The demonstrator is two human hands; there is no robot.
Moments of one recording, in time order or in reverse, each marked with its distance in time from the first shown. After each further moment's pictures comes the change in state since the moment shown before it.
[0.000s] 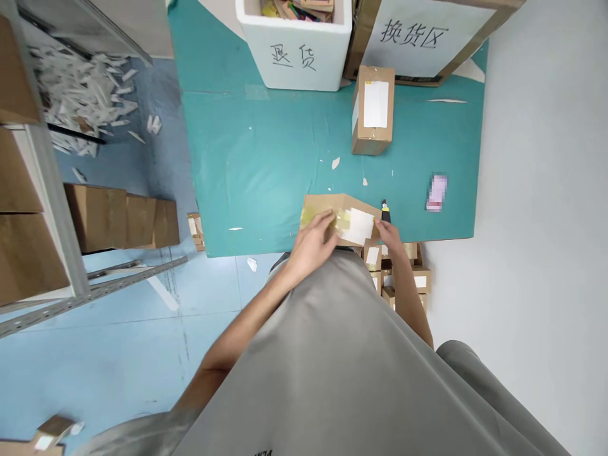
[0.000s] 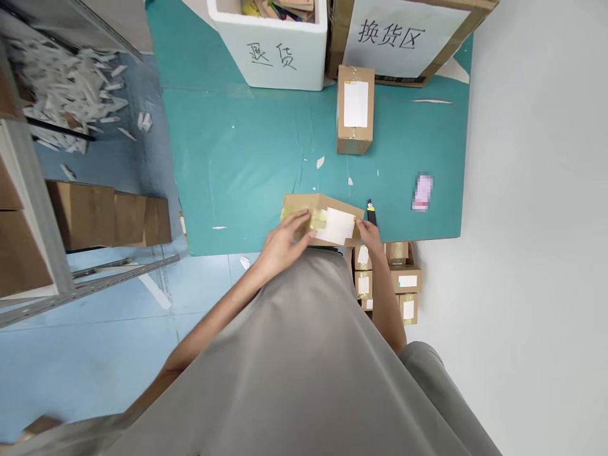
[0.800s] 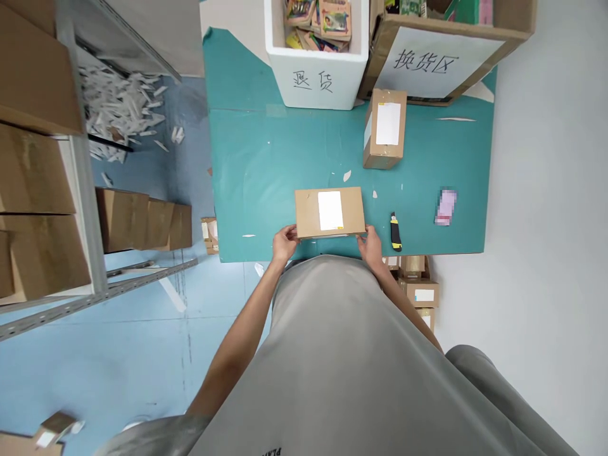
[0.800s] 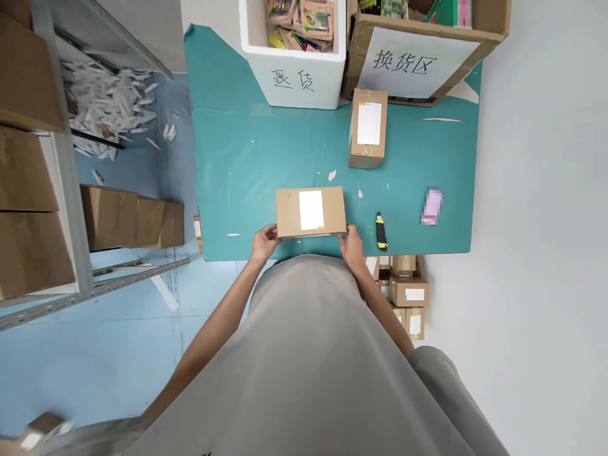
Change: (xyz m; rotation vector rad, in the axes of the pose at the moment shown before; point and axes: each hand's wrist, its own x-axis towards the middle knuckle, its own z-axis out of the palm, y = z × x) left_hand 0.021 -0.151 -0.013 -0.462 0.395 -0.568; right_hand -0.006 -0.037 0.080 -0.136 -0.040 -0.145
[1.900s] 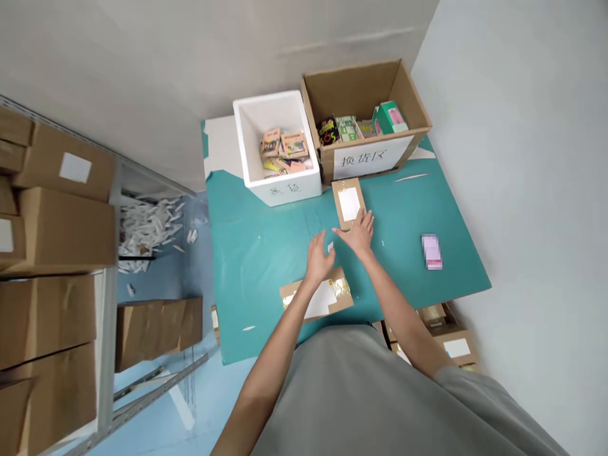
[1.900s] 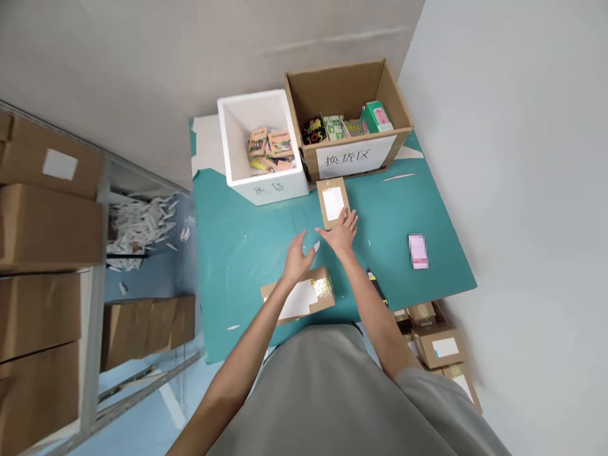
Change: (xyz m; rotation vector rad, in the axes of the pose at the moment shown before) left_hand 0.082 0.175 0.144 0.496 -0.159 0.658; right_hand 0.231 -0.108 -0.064 -0.148 0.362 0.082
